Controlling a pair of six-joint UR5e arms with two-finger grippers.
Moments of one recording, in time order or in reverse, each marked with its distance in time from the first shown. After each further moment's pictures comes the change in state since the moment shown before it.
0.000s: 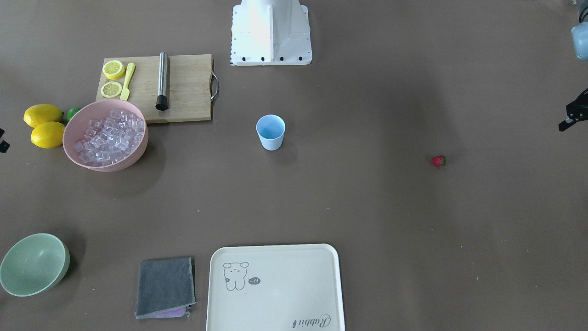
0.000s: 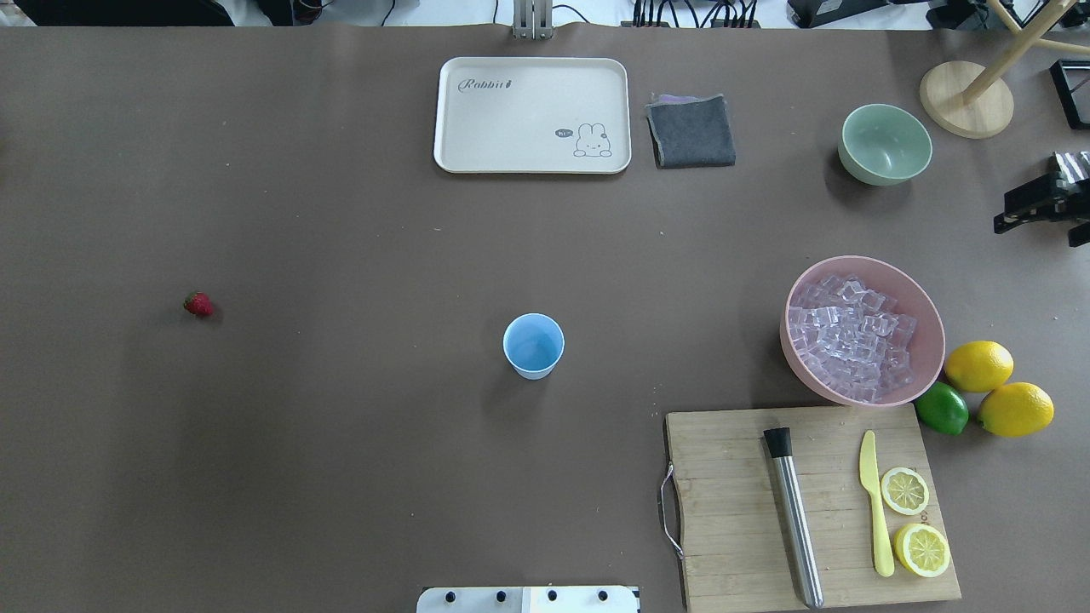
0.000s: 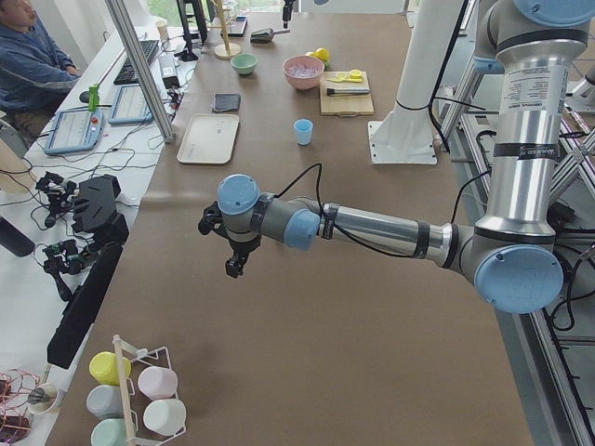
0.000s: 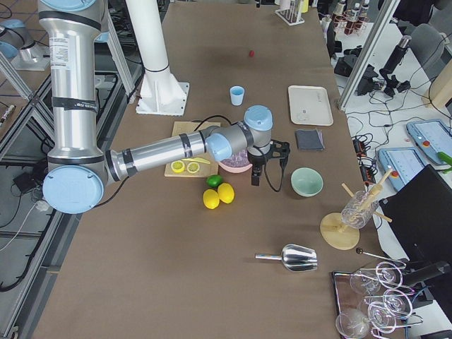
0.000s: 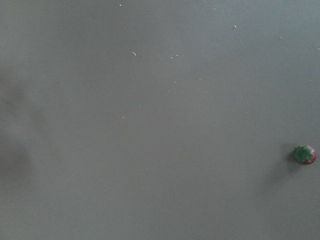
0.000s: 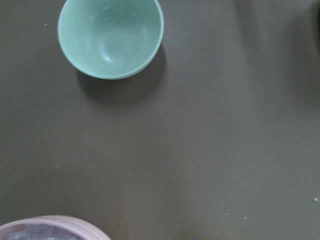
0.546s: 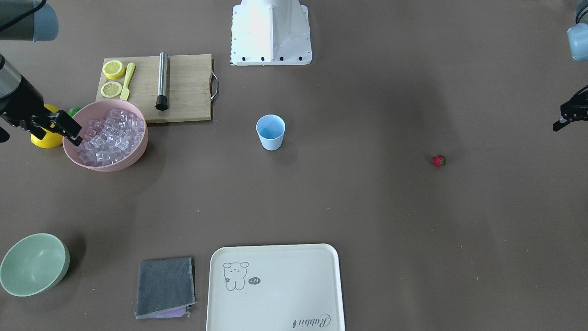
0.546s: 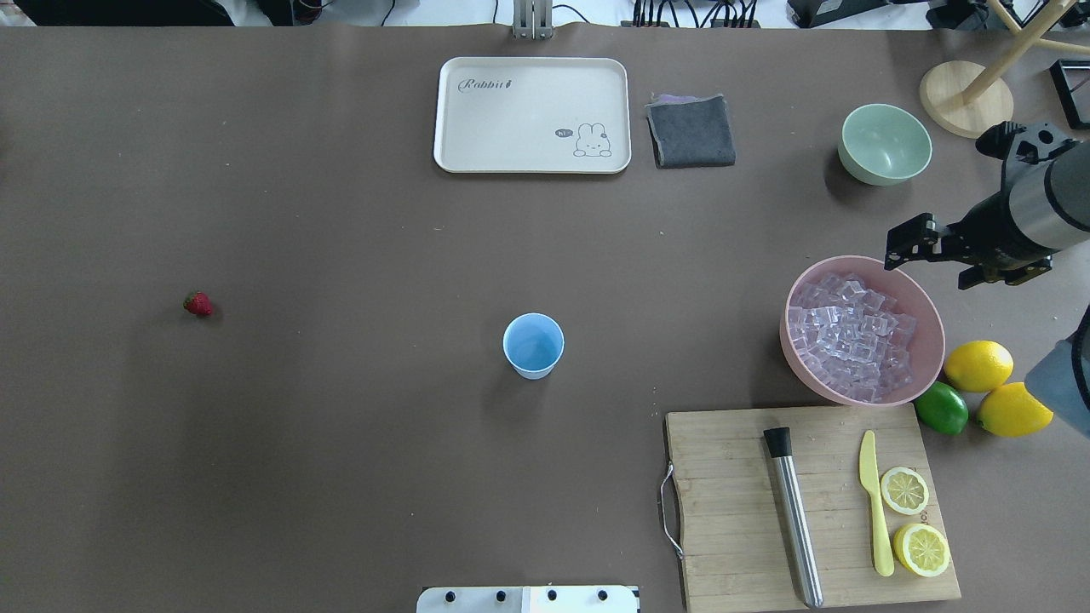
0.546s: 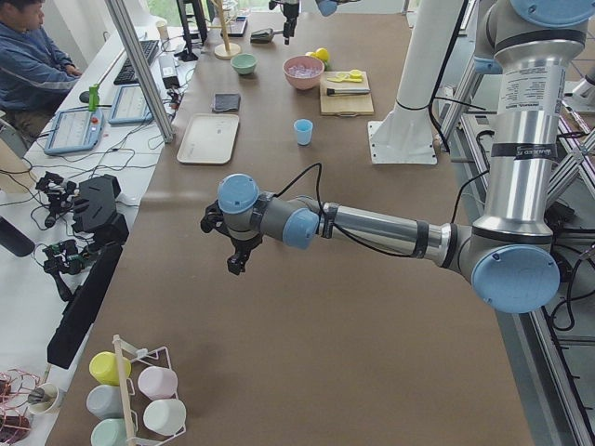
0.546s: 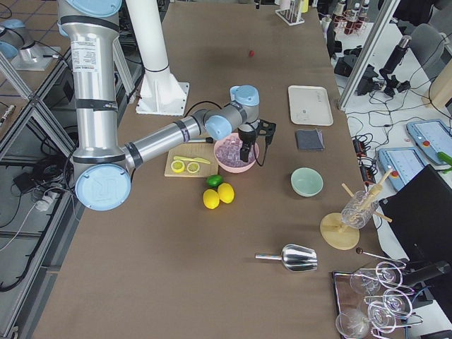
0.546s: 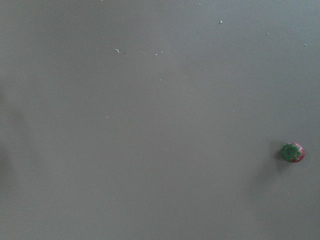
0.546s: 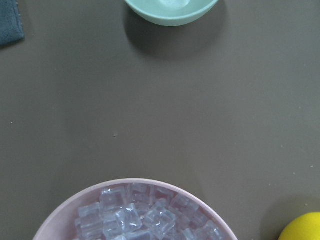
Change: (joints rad) left arm 0.013 -0.002 -0.001 -0.002 -0.005 -0.001; right arm -0.235 0.026 0.082 0.004 -0.140 0.313
